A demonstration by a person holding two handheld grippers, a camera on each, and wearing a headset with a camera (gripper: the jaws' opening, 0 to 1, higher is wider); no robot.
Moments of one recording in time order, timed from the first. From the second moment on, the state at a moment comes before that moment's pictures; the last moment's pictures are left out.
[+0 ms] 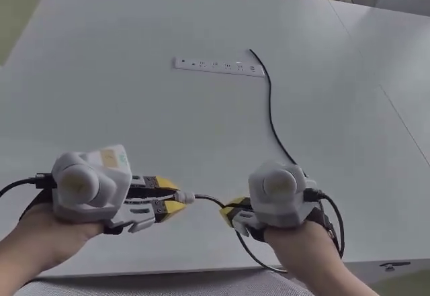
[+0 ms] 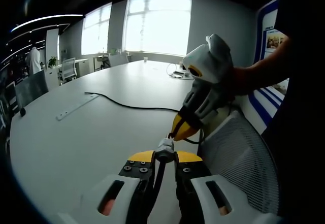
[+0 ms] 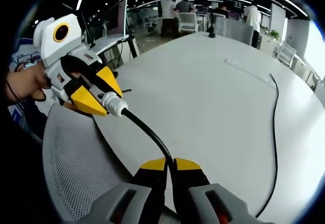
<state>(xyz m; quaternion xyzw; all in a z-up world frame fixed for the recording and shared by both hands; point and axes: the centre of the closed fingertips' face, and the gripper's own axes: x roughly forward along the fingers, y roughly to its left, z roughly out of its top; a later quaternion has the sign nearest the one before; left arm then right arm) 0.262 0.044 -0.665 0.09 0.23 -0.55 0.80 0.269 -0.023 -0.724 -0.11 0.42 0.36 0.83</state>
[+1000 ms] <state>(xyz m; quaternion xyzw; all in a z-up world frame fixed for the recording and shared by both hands) 0.260 0.042 -0.667 0.09 0.23 -0.55 0.80 0.263 0.028 -0.682 -0.29 0.29 0.47 0.79</state>
